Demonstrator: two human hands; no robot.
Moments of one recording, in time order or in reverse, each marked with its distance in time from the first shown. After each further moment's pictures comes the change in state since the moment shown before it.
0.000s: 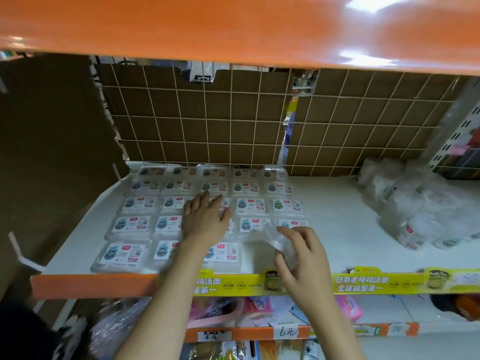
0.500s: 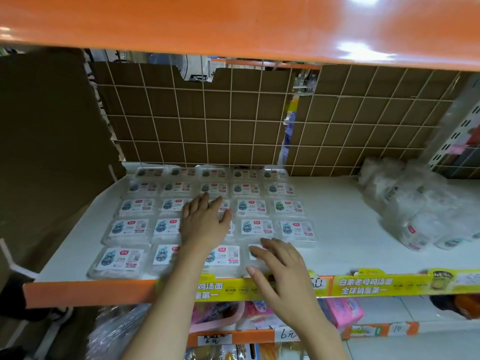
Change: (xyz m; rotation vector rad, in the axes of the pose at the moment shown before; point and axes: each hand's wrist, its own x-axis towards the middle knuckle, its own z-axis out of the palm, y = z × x) left_hand 0.000 -0.003 0.002 -0.021 0.055 0.004; right_hand -0.014 -0.008 0.027 -0.088 -0.233 -0.053
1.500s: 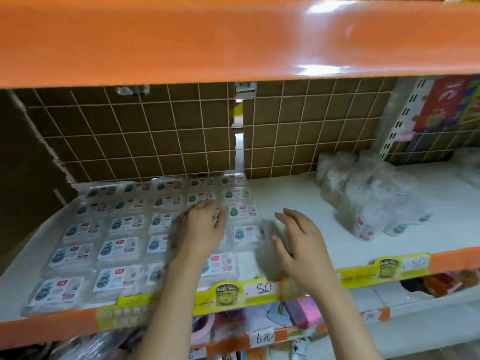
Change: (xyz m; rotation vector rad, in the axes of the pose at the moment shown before) left_hand -0.011 0.093 -0.011 -0.323 0.266 0.242; right_hand 0.018 0.092 -0.080 -0.052 0.120 0.170
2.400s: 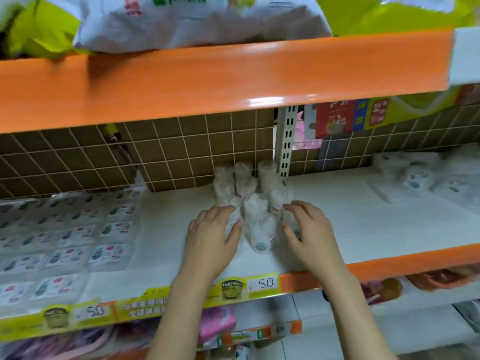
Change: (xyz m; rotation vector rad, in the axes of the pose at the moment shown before) left_hand 0.003 0.293 0.133 0.065 -0.085 0.024; right_hand 0.015 0.267 -0.175 -0.031 0.080 -0.002
